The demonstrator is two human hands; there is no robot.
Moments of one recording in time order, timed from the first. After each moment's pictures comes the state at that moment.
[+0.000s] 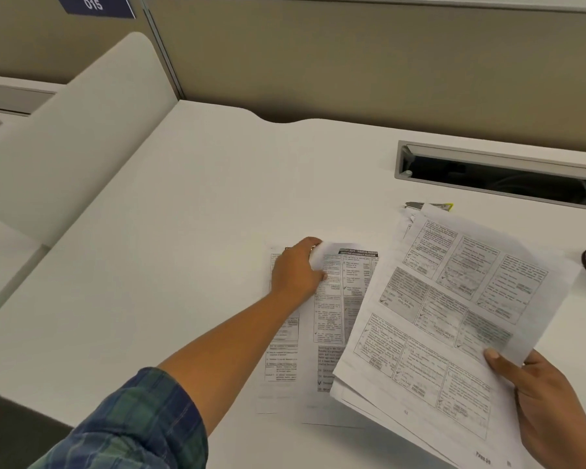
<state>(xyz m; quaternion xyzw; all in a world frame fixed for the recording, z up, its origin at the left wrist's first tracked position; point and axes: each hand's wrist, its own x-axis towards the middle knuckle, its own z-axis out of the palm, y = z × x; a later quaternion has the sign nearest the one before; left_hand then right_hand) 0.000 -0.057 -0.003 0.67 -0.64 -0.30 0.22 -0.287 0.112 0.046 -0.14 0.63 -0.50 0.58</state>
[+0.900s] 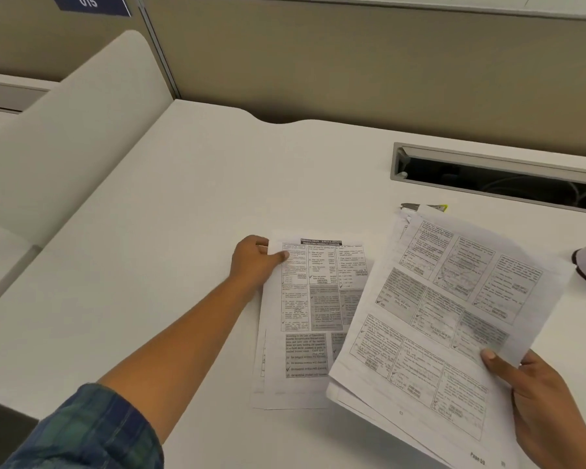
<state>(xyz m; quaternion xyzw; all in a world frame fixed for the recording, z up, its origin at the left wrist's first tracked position) 0.059 -0.073 0.004 0.72 -0.42 -0.46 0.31 -0.284 0.114 0.052 -0.15 0.64 -0.50 0.57</state>
